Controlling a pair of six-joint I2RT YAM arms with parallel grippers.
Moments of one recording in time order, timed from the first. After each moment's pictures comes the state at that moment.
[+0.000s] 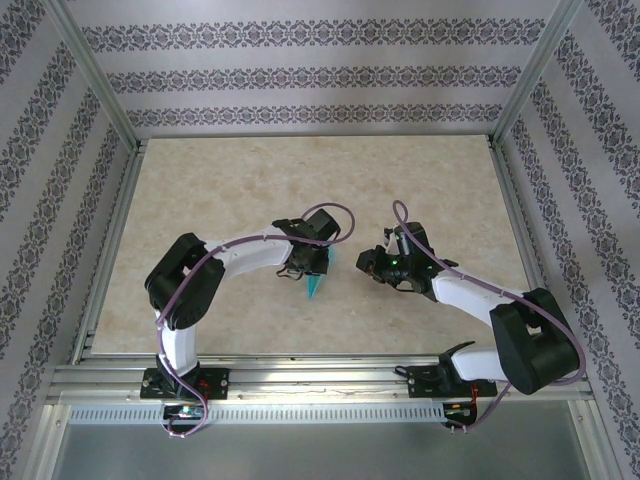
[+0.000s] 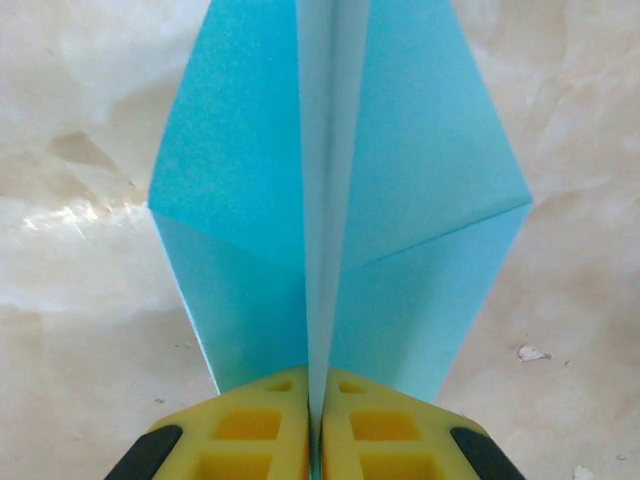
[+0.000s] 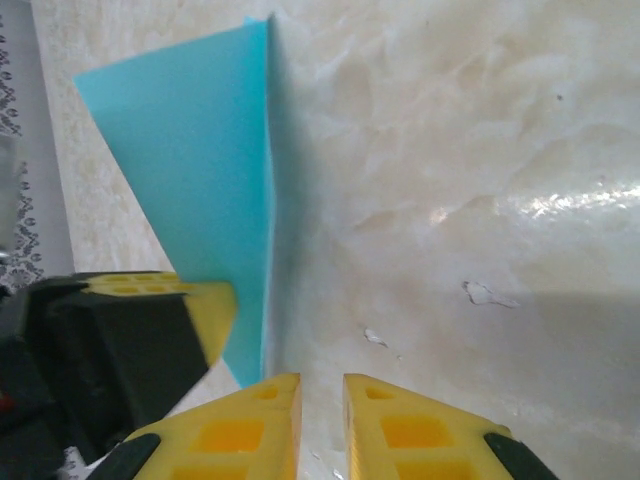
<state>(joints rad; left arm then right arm) -0.76 1.89 1.30 -0.66 -0.04 -0.66 0.39 1.33 0.52 0.01 -0.48 0.91</state>
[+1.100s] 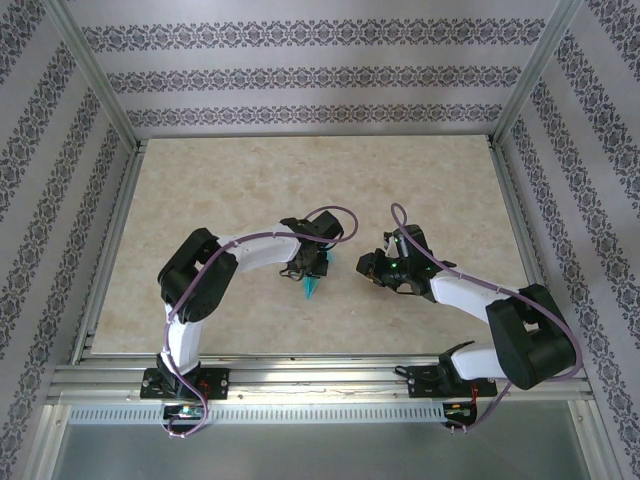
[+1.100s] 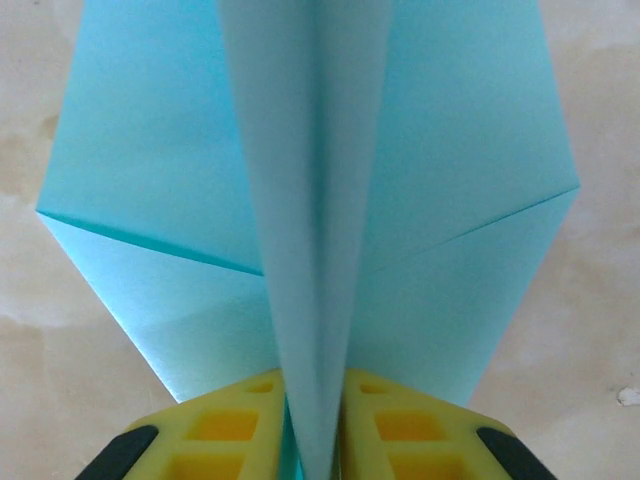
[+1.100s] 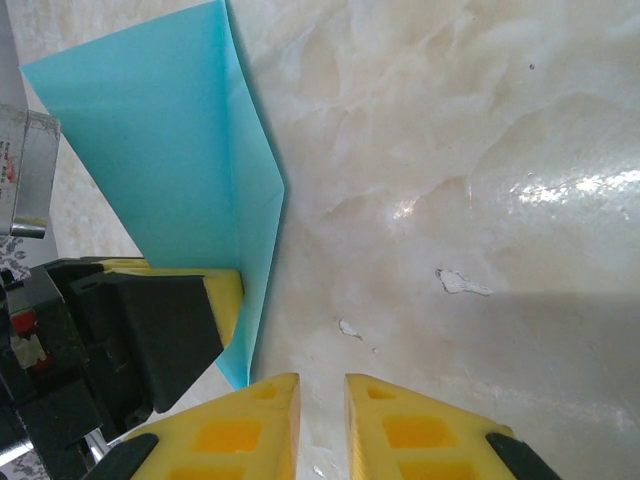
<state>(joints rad) -0.75 1.98 1.34 -0.72 -0.06 -0.66 0.39 1.36 0.51 0.02 -0.49 0.91</state>
